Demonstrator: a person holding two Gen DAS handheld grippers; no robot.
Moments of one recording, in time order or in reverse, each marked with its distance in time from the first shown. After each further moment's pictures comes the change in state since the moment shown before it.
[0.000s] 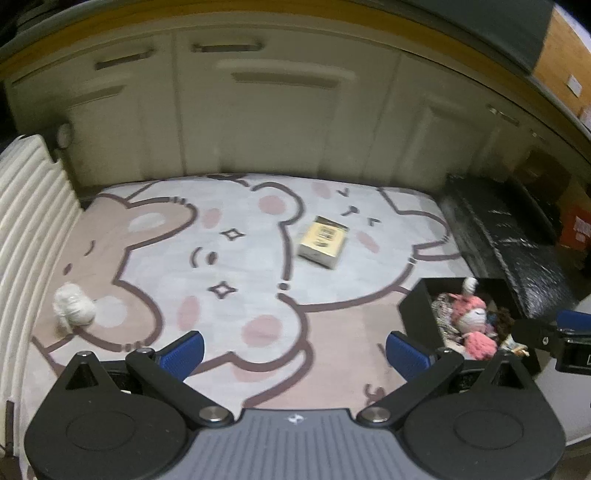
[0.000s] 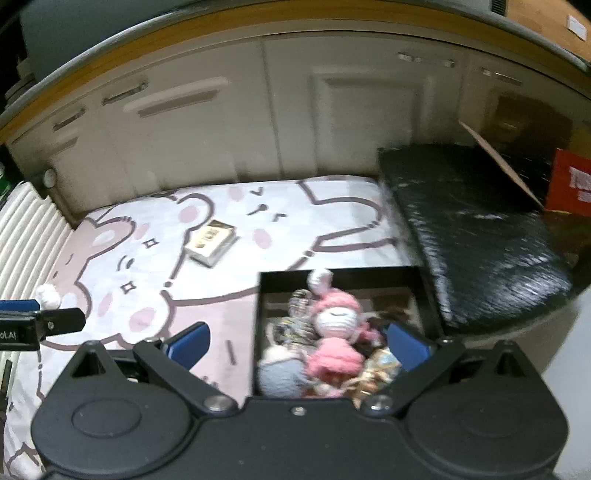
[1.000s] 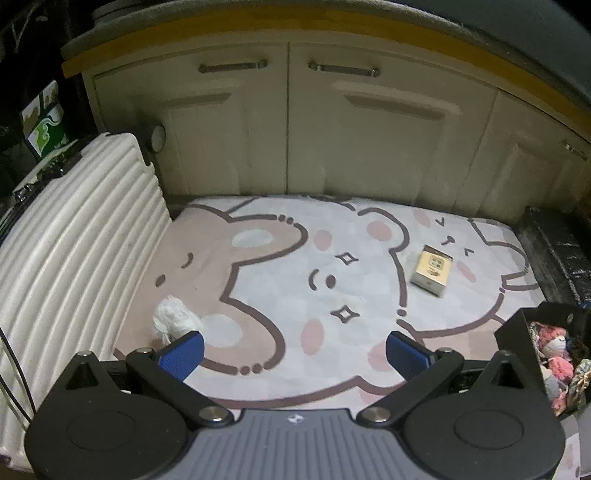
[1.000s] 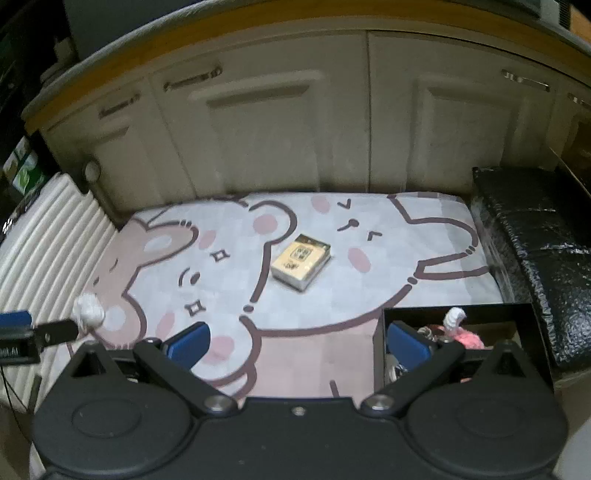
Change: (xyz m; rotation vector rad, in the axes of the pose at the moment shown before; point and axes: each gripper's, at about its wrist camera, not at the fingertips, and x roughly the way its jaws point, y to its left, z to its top) left arm -0.010 0.096 0.012 -0.033 -0.079 0.164; right arm 0.043 0.094 0.027 -0.036 -0.014 0.106
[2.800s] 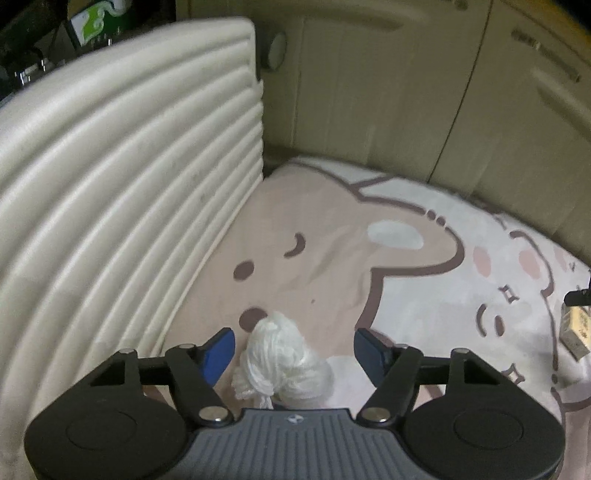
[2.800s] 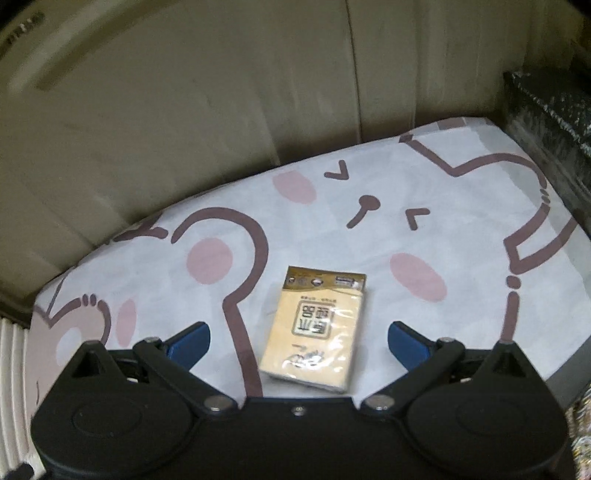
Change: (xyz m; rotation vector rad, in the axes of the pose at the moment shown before) left arm 0.159 0.133 0.000 -0.220 0.064 0.104; right arm 0.228 0.017 0.060 0.353 0.121 -0.166
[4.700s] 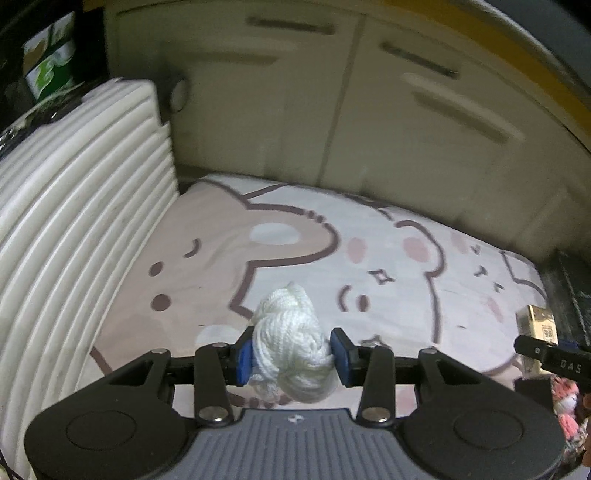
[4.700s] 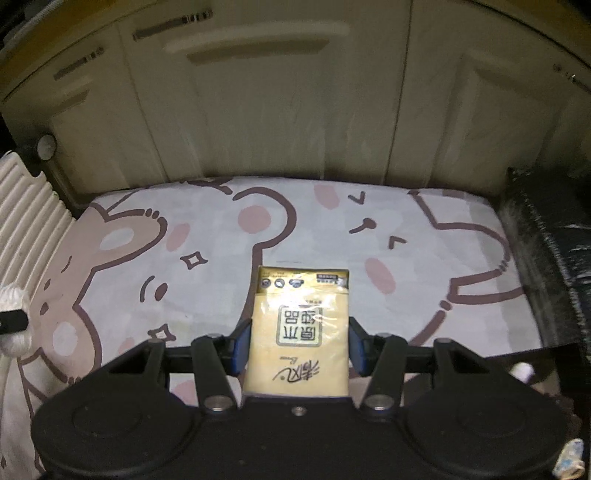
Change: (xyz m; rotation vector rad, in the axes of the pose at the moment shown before) left arm -0.101 -0.092 -0.001 0.047 0.004 -0.124; right arm -0.119 -0.023 -0.049 -0.398 -0.081 0.061
